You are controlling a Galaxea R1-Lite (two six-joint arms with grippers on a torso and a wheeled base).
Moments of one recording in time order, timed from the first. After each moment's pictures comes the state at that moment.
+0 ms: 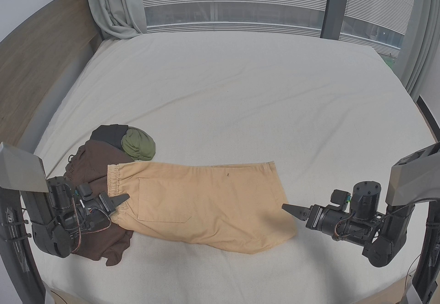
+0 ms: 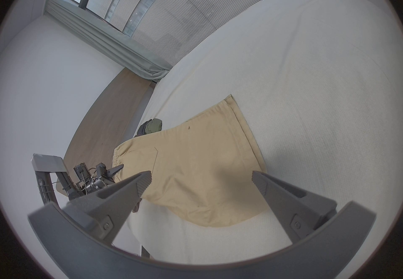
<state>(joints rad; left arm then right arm) 0.07 2.26 -0.32 -1.55 -0.57 -0.64 0.39 2.21 -0.27 -1.54 0.23 0.64</state>
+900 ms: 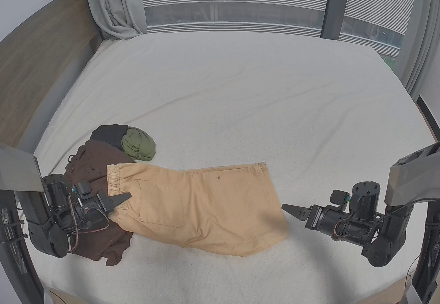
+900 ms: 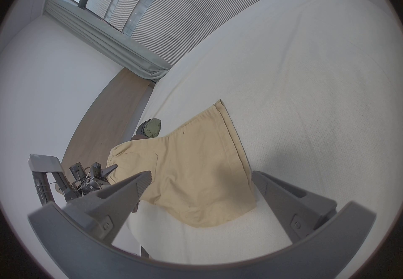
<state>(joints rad) 0.06 2.21 -0.30 -1.55 -0.68 -0.64 0.39 2.22 -0.27 -1.54 0.23 0.64</state>
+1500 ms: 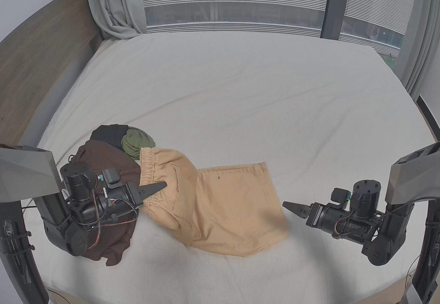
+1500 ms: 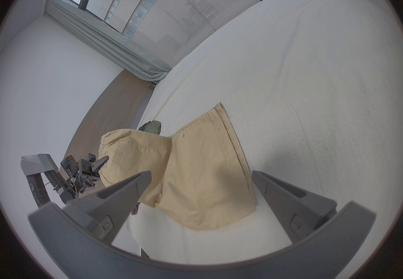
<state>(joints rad) -0.17 2.17 -0.41 -1.55 -0.67 -0.73 0.38 2.21 -0.28 -1.54 0.23 0.64</state>
